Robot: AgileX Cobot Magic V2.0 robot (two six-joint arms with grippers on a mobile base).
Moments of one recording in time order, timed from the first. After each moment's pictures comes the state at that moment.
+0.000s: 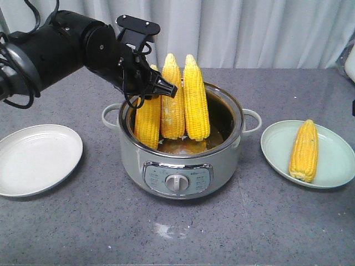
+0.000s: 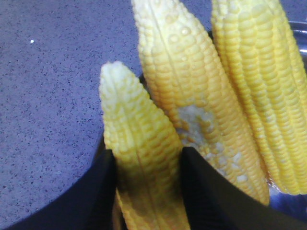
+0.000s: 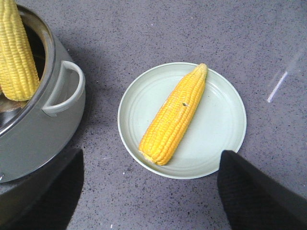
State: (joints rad) left arm -0.50 1.92 -1.82 0.05 0.84 -0.05; right arm -0.13 1.04 -1.20 0.24 1.04 -0.21
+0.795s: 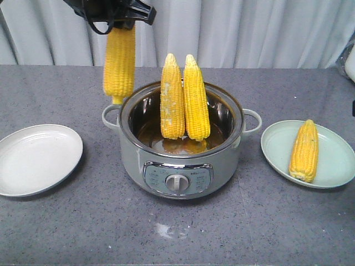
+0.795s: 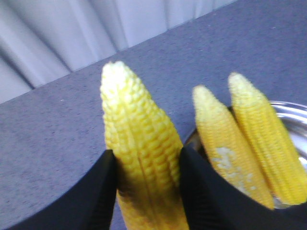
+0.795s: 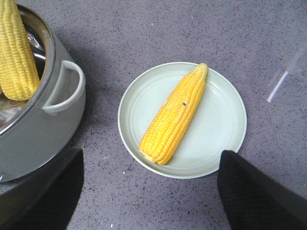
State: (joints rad) left arm -0.50 1.92 -2.34 0.19 1.25 -0.05; right arm -0.13 1.04 -1.20 0.24 1.04 -0.21
